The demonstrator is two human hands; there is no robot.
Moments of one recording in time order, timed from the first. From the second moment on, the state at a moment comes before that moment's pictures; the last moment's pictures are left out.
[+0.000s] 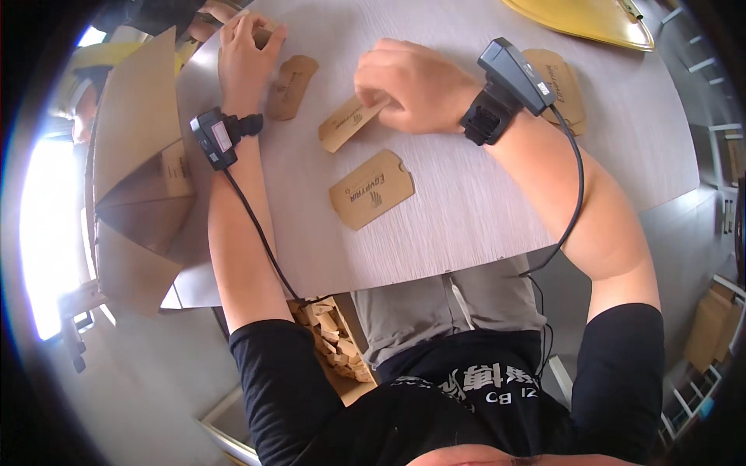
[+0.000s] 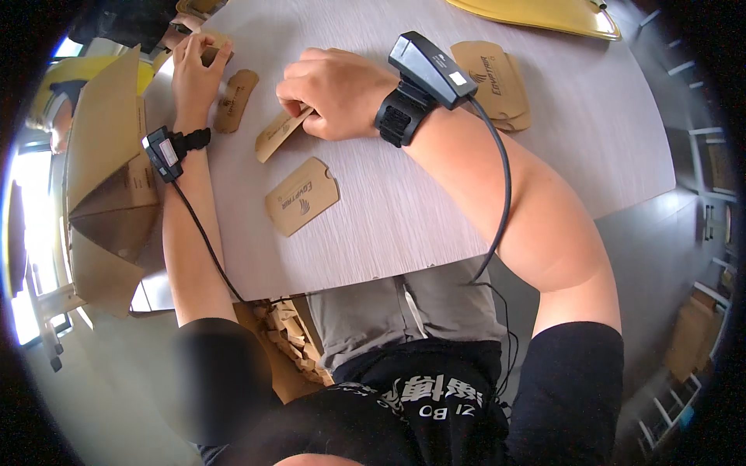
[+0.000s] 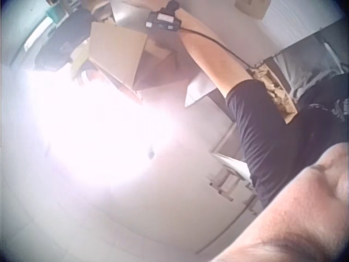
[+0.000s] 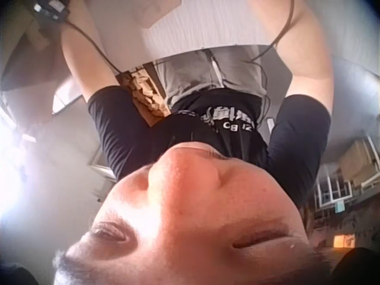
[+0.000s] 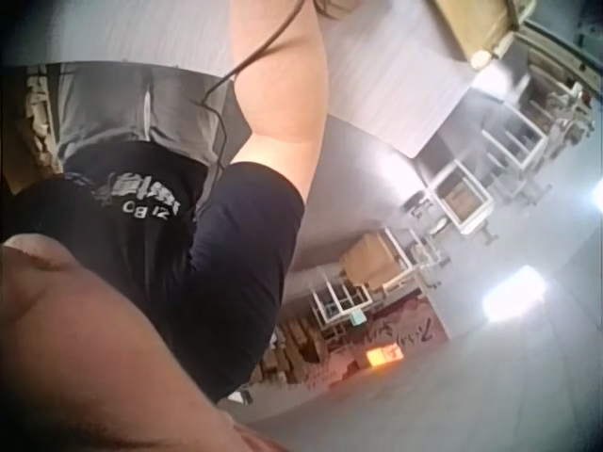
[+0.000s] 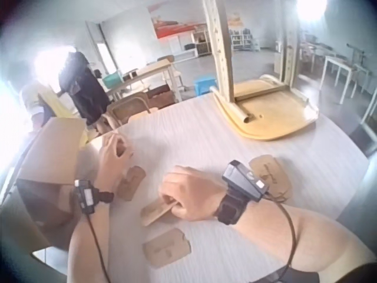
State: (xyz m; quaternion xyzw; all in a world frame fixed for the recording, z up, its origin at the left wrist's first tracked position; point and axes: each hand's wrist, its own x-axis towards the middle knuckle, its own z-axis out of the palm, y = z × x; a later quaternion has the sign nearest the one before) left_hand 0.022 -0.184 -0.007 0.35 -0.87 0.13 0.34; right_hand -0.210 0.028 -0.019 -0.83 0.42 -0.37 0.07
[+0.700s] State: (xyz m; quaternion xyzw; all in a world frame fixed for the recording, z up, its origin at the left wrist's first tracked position) left_hand 0.099 -0.080 0.018 0.40 -0.80 -0.23 0.38; right_hand -0.217 0.030 -0.018 -0.79 0.44 -0.40 0.16
